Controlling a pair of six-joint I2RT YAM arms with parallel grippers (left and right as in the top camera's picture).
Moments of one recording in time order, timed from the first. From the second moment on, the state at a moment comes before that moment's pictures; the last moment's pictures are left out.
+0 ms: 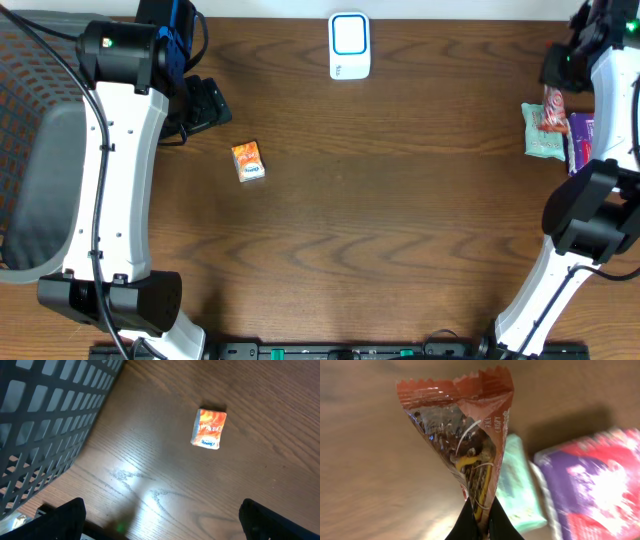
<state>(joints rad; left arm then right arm) -0.11 1.78 2.09 -1.70 -0.16 -0.56 -0.28 2.24 2.18 -1.10 0.07 0.05</state>
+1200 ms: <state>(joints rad) -0.11 1.78 2.09 -1.70 -0.16 -0.56 0.14 2.06 2.05 -1.05 -0.62 0.11</state>
